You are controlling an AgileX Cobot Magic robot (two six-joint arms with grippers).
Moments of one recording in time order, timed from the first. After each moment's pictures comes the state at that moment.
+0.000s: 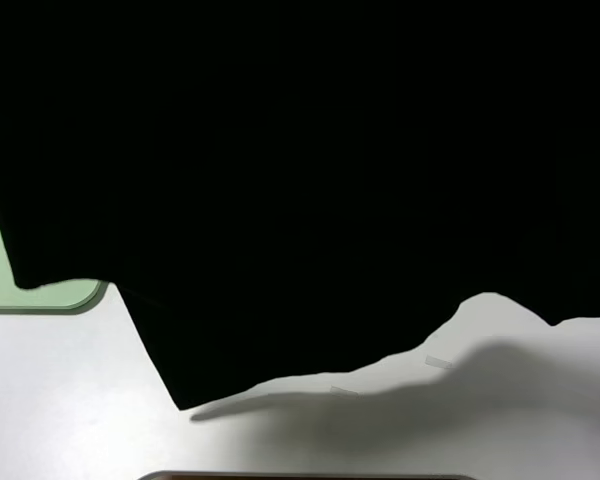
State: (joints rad) left arm -0.42 1.06 -1.35 -0.06 1.13 0.61; right arm 0.44 0.73 -0.93 -0.33 0.57 -0.47
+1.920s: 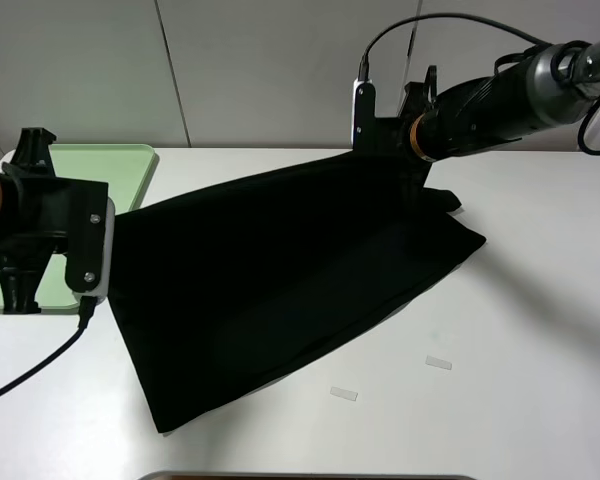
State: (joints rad) left arm -0.43 1.27 -0.54 0.63 0.28 0.66; right arm 0.35 2.05 -1.19 -1.52 0.13 0.18
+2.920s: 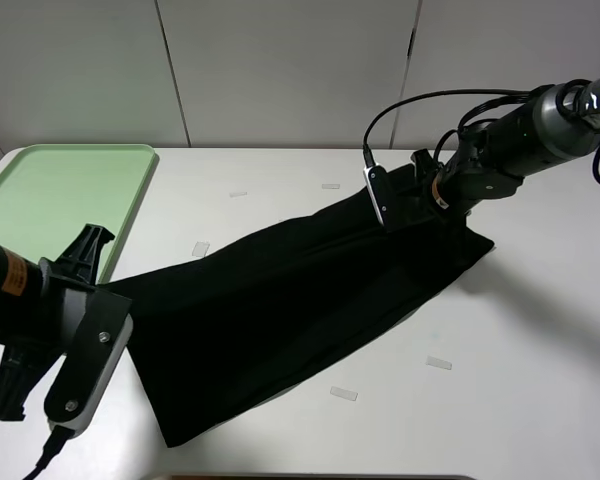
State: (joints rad) left arm -0.61 1.27 -0.44 0.15 0.38 1.14; right arm 0.32 2.06 -1.05 -1.00 0.24 -0.58
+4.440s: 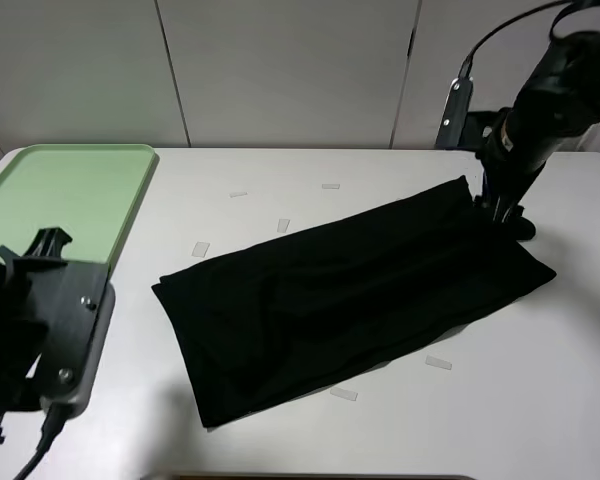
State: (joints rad) left arm -0.61 1.15 -0.52 0.04 0.59 0.91; right arm 0.25 1.78 -1.06 -0.77 0.50 -0.33
